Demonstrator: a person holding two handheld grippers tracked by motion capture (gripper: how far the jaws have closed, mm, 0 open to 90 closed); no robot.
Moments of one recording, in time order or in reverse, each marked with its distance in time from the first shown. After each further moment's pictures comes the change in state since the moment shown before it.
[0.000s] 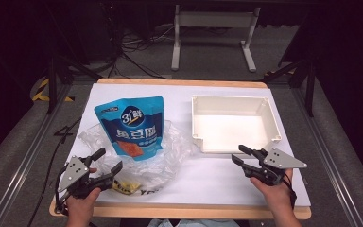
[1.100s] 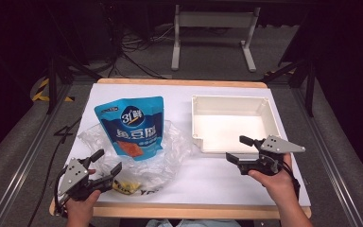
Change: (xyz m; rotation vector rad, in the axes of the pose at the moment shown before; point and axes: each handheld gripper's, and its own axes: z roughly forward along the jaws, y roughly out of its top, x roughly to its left) left arm -0.006 0.000 -0.004 0.000 0.023 0.016; right arm 0.000 0.041 0.010 0.068 0.049 0.135
